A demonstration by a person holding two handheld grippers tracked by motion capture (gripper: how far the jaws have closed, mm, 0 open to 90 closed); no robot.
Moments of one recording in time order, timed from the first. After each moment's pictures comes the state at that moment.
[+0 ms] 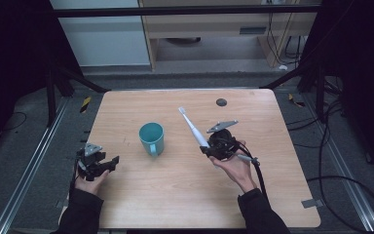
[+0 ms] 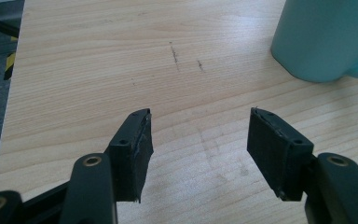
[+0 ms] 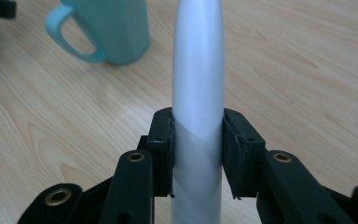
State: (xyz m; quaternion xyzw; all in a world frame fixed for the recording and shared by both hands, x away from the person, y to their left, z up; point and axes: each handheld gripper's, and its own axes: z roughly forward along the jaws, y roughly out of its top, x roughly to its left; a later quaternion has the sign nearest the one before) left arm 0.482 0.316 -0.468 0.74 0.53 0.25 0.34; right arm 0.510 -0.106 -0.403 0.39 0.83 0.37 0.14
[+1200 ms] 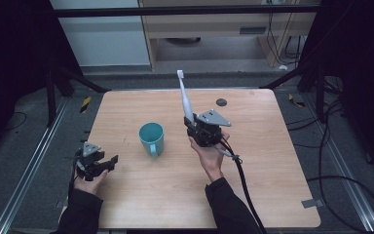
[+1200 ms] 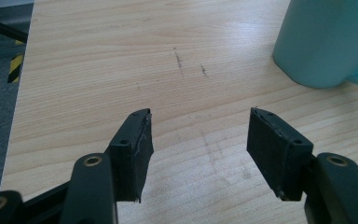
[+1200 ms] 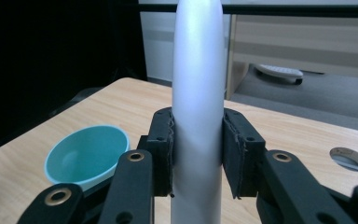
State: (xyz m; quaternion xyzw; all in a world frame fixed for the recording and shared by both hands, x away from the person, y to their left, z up) left arm 0.480 0.318 -0.466 0.73 0.53 0.25 0.35; right arm 0.522 -0.055 -0.385 0.42 0.67 0.54 0.29
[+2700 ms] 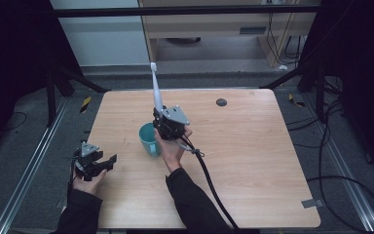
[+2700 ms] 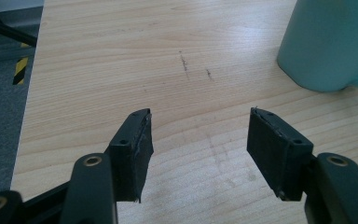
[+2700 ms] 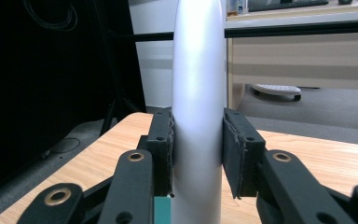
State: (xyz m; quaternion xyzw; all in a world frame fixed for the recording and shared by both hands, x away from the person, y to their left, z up) left arm 0.479 0.321 -0.464 0.73 0.53 0.26 0.35; right arm 0.550 0.049 -0.398 0.44 0.62 0.57 0.31
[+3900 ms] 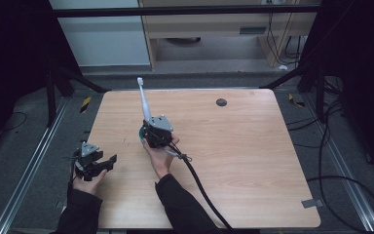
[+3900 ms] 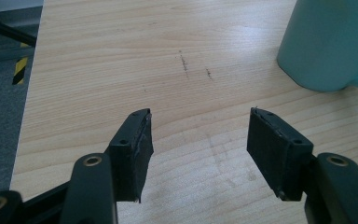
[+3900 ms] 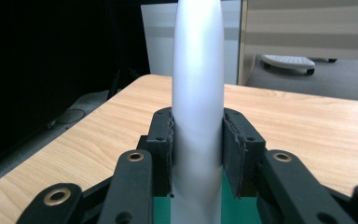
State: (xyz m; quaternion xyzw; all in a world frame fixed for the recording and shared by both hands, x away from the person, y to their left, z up) left arm 0.479 0.321 -0.465 0.73 0.53 0.26 0.35; right arm 0.553 0.087 -0.439 0.45 0.66 0.54 0.29
